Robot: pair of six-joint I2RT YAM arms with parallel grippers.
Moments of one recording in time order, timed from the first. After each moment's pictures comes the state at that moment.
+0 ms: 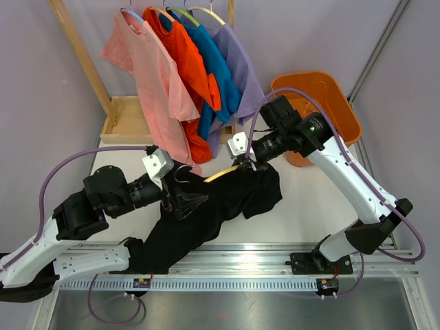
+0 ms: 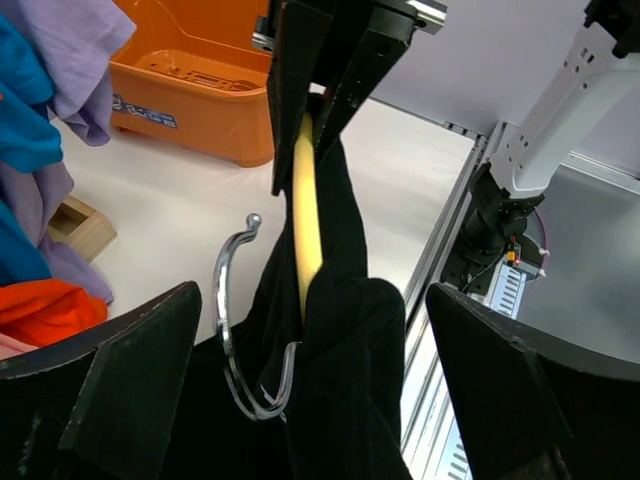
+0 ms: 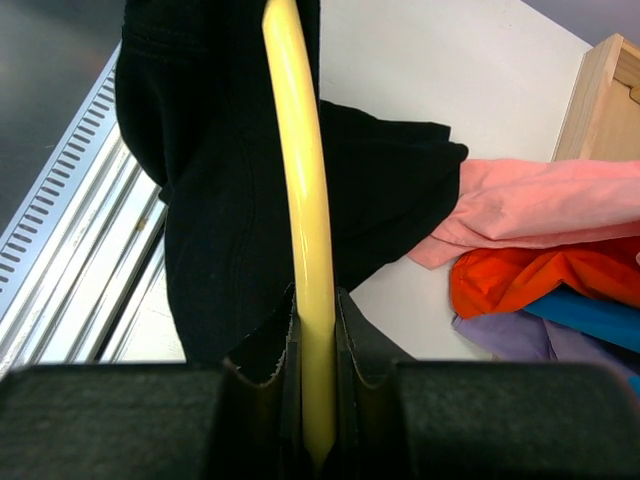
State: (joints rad) left arm -1.09 0.72 1.20 -0.60 0.02 -0.08; right arm 0.70 1.50 1.81 -1.23 -0.86 -1.11
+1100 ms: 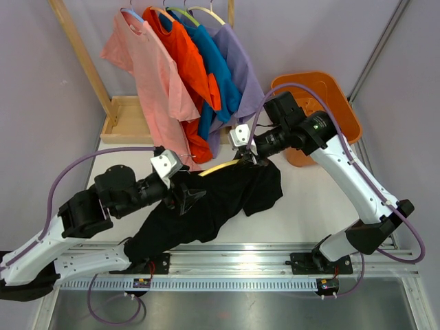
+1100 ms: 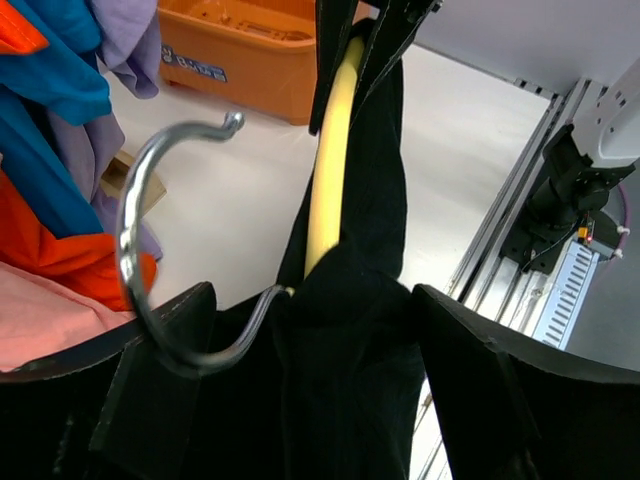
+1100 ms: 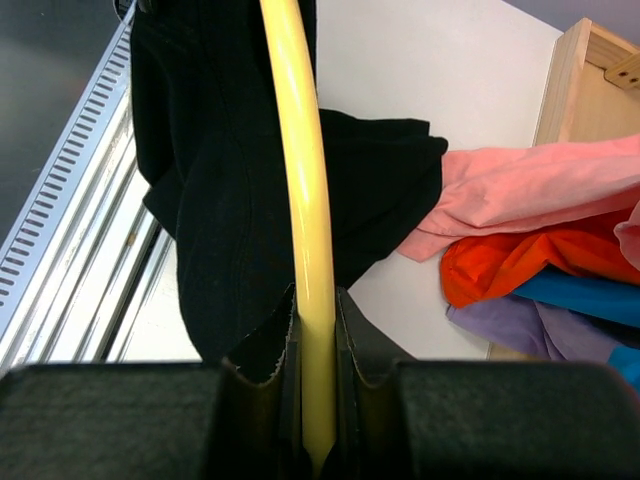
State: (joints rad) left arm -1.09 0.76 1.19 -0.67 -0.09 -0.03; right arm 0.66 1.50 1.81 -1.17 -0.87 -1.04
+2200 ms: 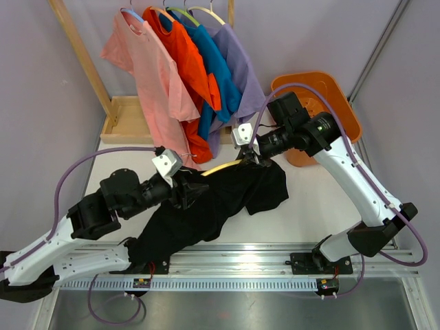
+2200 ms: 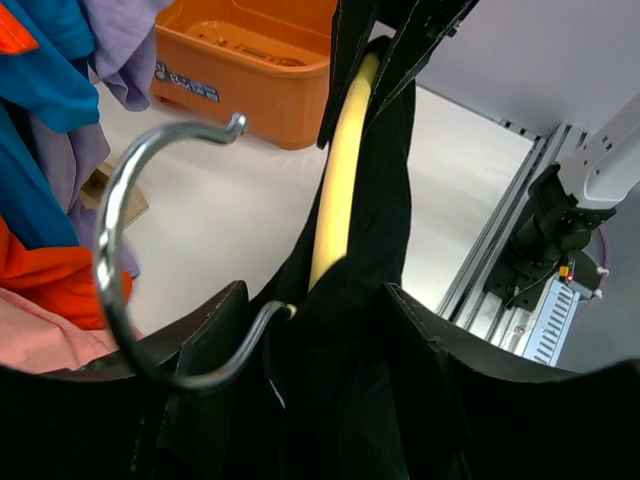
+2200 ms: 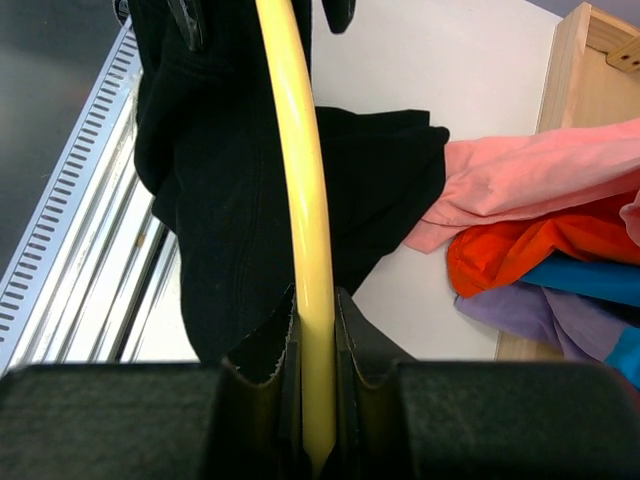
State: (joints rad) left arm -1.09 0.72 1.08 -0.52 -0.10 -0.10; right arm 0.65 1.47 1.80 -1.17 -0.87 -1.00
